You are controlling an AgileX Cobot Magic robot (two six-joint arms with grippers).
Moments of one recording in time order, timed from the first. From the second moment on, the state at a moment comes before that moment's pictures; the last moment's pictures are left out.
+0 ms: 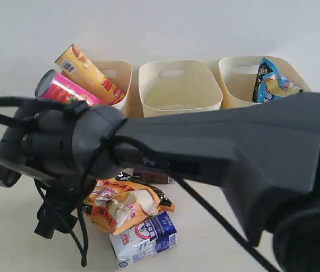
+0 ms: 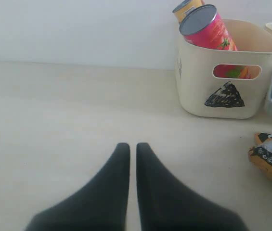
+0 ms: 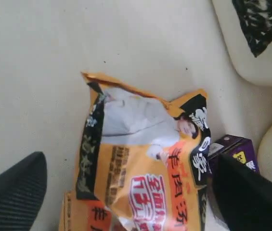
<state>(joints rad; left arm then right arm) 0.08 0.00 0.00 -0.08 0.29 0.04 1.10 2.26 -1.88 -0.51 0.97 0.13</state>
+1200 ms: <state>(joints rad) 0.08 0.00 0.00 -0.08 0.29 0.04 1.07 2.23 -1.88 -0.60 0.95 0.22</state>
